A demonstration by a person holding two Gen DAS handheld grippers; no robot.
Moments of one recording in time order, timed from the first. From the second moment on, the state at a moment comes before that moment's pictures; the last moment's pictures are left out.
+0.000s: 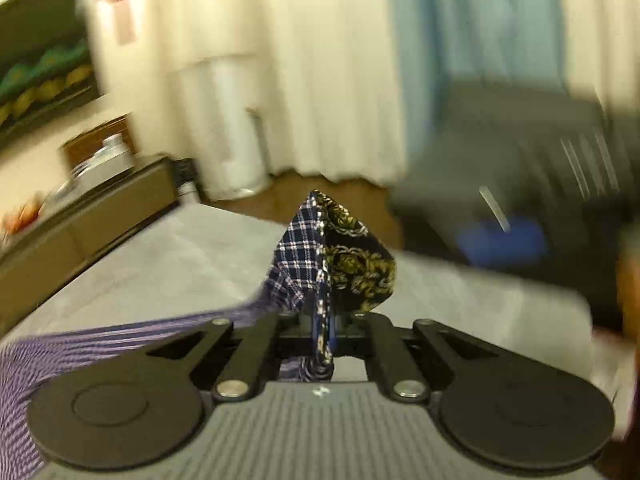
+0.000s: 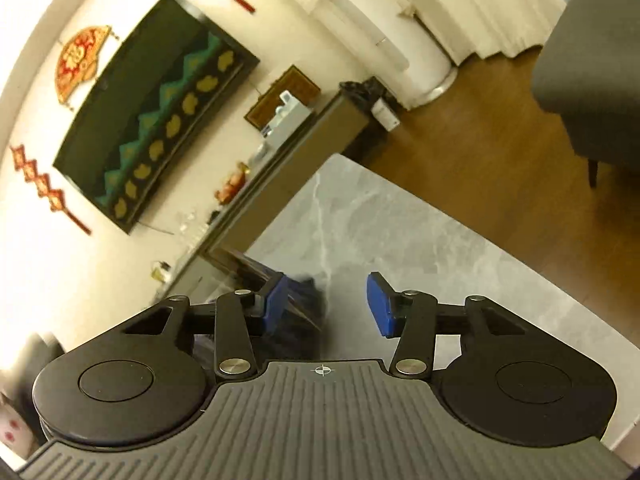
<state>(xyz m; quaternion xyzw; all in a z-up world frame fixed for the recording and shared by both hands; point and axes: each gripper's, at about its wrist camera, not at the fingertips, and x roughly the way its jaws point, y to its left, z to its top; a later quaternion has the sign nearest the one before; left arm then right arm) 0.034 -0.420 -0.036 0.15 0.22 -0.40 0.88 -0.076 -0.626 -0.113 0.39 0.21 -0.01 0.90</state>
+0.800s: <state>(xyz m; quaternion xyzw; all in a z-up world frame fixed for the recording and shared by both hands) 0.263 -0.006 0.147 -0.15 0.17 -0.15 0.96 -0.121 -0.290 -0.143 -0.01 0.36 0.10 0.93</state>
